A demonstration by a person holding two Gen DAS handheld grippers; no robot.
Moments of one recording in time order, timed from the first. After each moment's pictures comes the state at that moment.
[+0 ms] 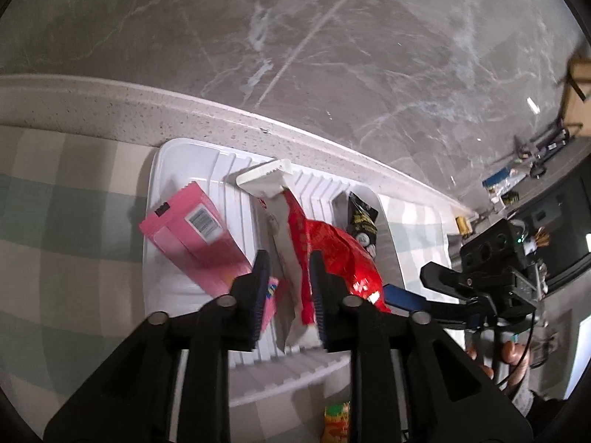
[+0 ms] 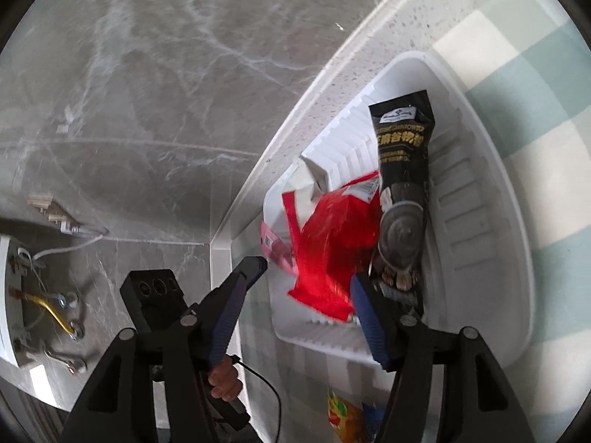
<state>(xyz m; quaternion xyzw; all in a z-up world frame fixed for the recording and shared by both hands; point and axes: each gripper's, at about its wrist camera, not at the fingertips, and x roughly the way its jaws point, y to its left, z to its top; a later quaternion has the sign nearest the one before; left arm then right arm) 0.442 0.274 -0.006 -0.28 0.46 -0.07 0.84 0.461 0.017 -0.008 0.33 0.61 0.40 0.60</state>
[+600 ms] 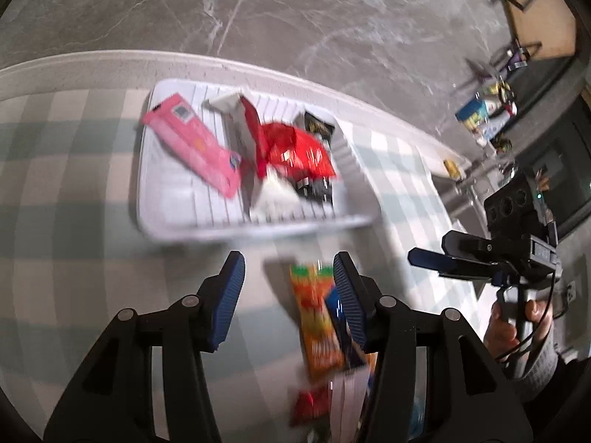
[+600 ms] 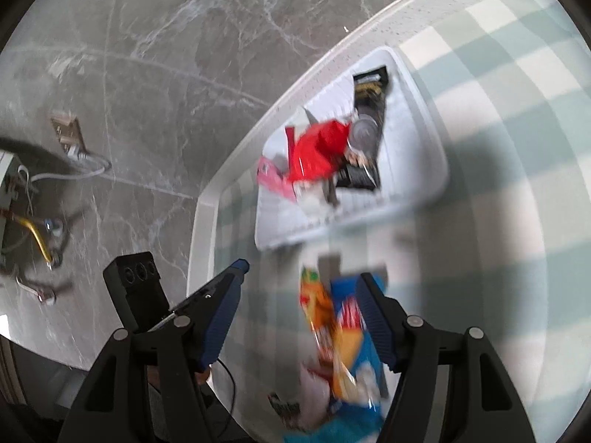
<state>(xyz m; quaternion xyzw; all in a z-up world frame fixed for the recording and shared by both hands) 0.295 0.214 0.013 -0.22 0.48 -0.10 0.85 0.361 -0.050 0.030 0.25 0.60 0.41 0.64</state>
